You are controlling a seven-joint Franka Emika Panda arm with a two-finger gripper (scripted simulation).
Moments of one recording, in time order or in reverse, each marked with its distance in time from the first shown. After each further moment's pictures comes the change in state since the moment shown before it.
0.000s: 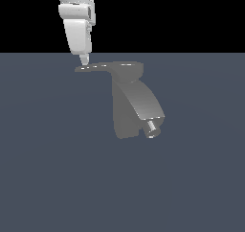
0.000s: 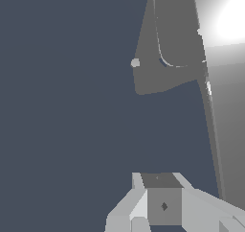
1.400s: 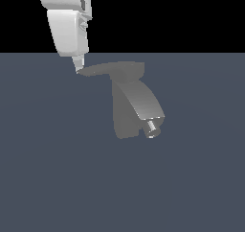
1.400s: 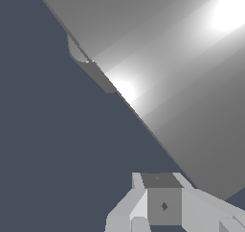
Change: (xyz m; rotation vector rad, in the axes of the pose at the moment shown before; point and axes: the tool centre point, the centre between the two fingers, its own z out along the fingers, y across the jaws) arm -0.004 0.080 0.000 0.003 -0.001 0.000
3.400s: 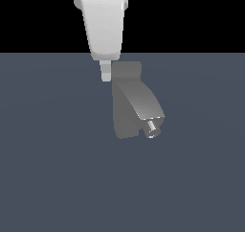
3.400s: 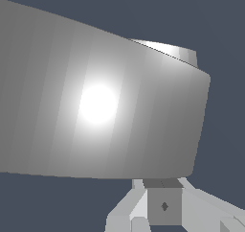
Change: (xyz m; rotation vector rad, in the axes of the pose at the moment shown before) arm 0.067 0.093 0.000 -0.002 0.001 -0.011
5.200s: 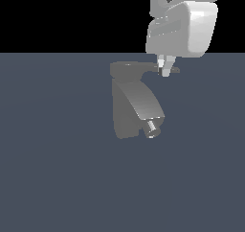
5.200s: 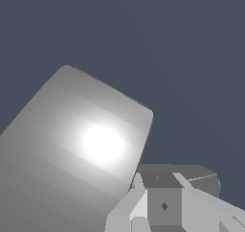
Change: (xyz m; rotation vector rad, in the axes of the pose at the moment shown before) arm 0.139 -0.025 0.000 -0.004 0.000 -0.005
